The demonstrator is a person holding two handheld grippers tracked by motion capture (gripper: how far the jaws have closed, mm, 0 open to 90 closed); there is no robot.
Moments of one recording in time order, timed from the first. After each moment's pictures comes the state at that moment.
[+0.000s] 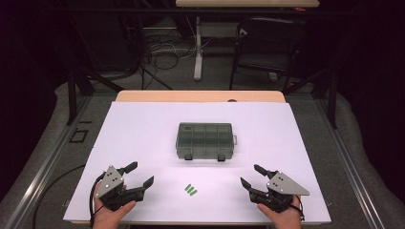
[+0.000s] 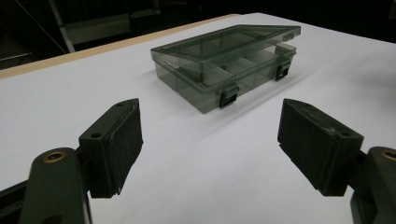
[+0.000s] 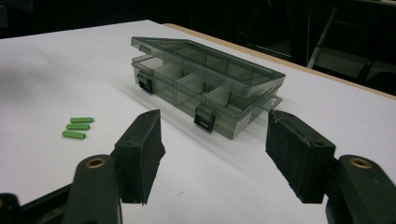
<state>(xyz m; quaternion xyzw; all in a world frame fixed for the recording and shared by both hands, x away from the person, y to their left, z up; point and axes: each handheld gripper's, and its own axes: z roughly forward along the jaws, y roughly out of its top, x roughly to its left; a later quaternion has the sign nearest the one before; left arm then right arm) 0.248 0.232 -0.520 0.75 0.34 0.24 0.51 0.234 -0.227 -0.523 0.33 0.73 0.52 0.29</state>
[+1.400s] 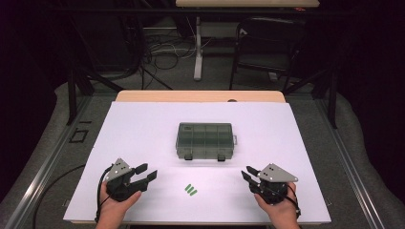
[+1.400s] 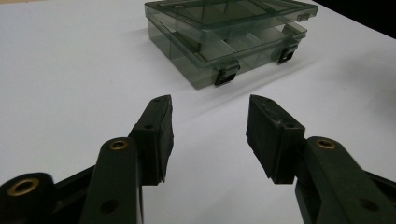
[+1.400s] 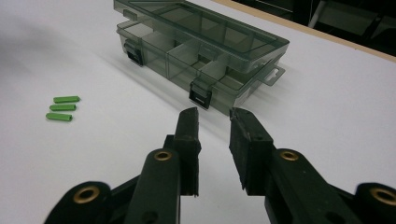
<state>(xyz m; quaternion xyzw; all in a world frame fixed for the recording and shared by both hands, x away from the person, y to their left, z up) 0.268 0.219 -0.517 0.76 0.42 0.16 0.47 0.250 -0.214 -0.511 0.37 0.77 0.44 0.26</state>
